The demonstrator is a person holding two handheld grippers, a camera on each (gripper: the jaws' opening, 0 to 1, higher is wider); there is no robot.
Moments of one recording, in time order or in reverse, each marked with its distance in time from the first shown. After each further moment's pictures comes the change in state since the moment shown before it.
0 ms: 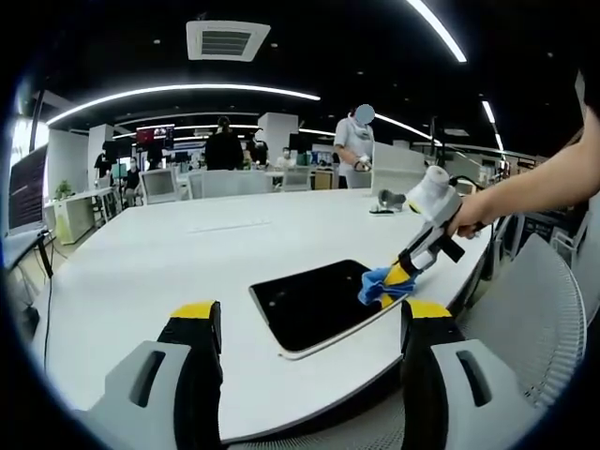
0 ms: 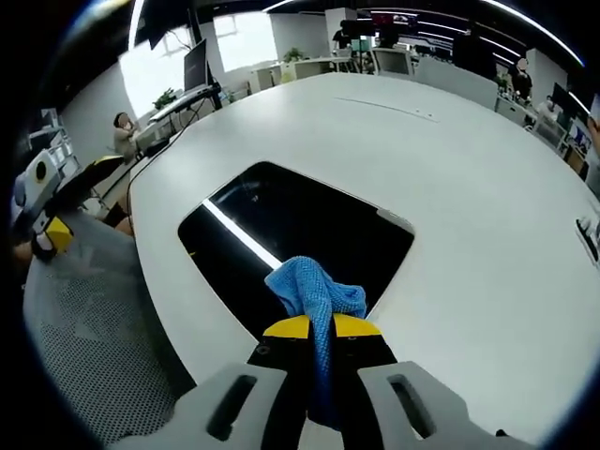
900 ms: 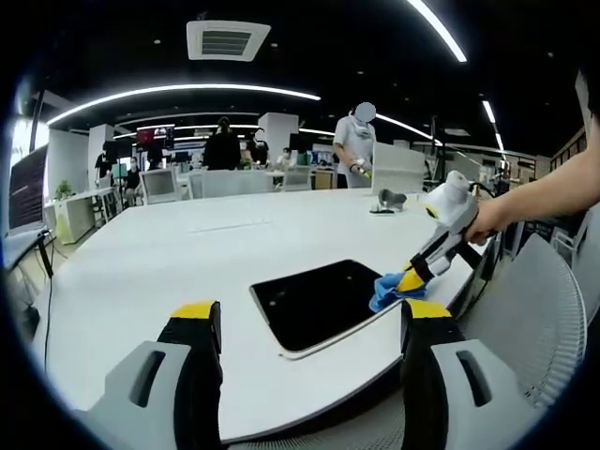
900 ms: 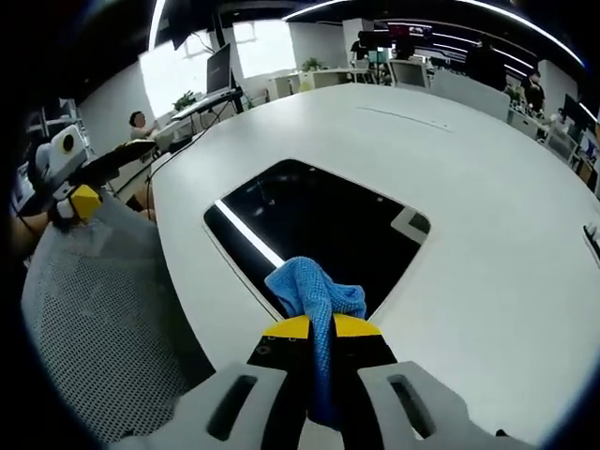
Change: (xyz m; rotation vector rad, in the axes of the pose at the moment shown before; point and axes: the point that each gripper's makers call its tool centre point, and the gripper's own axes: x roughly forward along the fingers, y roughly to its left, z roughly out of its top) left arm 0.000 0.001 -0.001 0.000 0.002 0.001; right arm -0.008 0.015 -0.015 -0.060 -0.056 0.065
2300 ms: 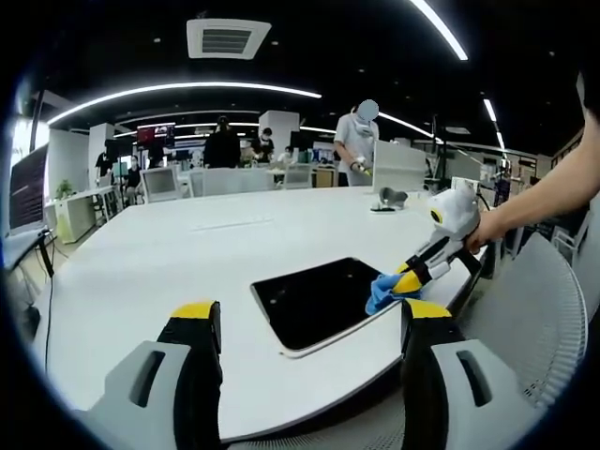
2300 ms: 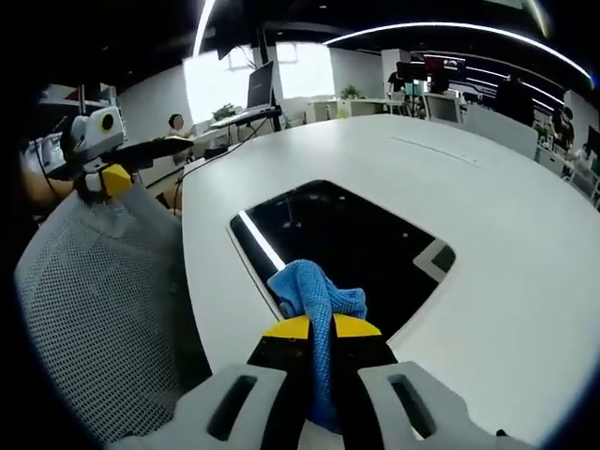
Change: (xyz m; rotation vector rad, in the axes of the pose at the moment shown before) left arm 0.000 0.000 0.000 0.000 0.009 0.004; right arm 0.009 0.013 0.010 -0.131 -0.143 0.116
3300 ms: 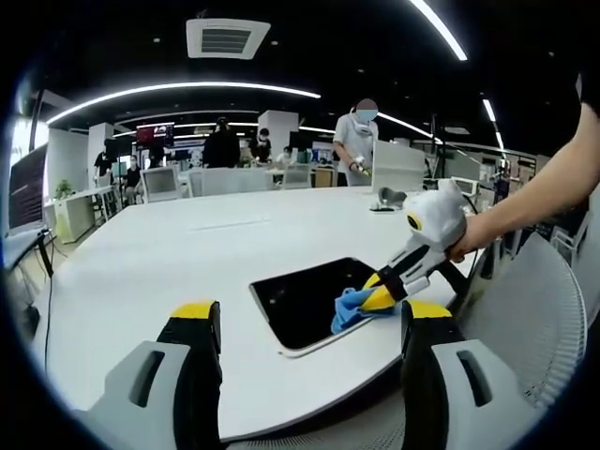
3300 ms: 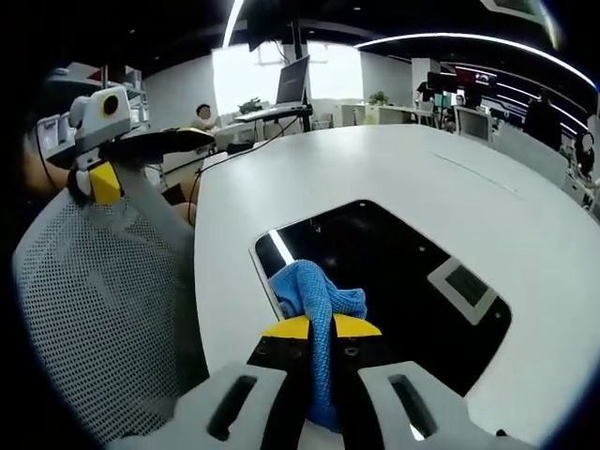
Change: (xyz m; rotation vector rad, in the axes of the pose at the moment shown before) left arm 0.000 -0.001 -0.001 -0.001 0.001 -0.004; right arm 0.051 0.040 0.037 -0.093 -0.014 0.075
